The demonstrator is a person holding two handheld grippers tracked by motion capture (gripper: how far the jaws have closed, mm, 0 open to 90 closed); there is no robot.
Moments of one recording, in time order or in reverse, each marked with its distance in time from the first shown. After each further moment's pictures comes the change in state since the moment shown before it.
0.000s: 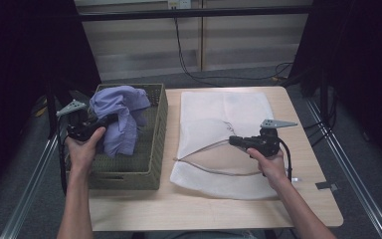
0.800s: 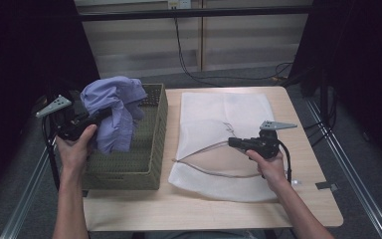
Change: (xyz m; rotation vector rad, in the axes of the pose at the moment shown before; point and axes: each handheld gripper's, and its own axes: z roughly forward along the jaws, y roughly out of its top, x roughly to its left) left arm -0.023 0.022 -0.032 -0.113 -0.072 0.054; right arm 0.007 -0.002 0.000 -0.007 -0.001 -0.004
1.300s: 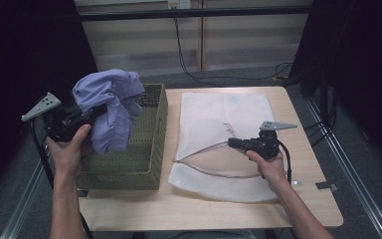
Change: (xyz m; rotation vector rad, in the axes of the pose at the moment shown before) left arm -0.020 0.017 -0.023 -0.077 -0.016 0.053; right arm 0.001 -0.001 0.000 0.007 0.005 -0.004
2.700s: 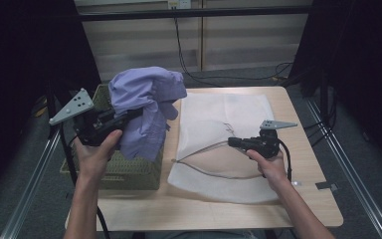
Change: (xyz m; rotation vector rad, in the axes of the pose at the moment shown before) left arm -0.090 0.019 0.034 -0.005 -0.224 0.127; right arm 0.000 0.004 -0.001 0.001 0.018 -0.007
